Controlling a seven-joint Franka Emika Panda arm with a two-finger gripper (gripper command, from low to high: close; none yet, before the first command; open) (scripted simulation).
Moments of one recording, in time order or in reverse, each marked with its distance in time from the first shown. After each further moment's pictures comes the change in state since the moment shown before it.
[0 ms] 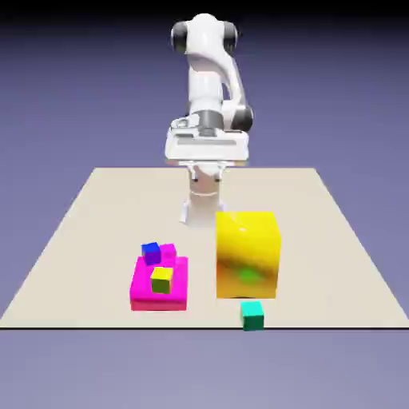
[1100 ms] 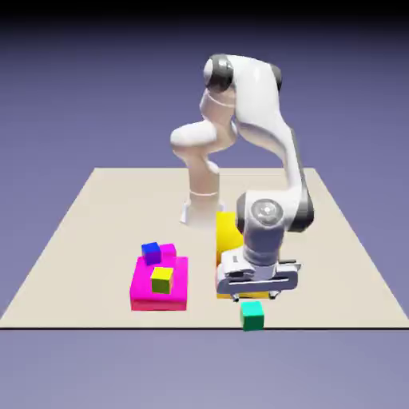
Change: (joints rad) arm 0.527 1.066 -0.339 0.769 0.249 -0.722 -0.012
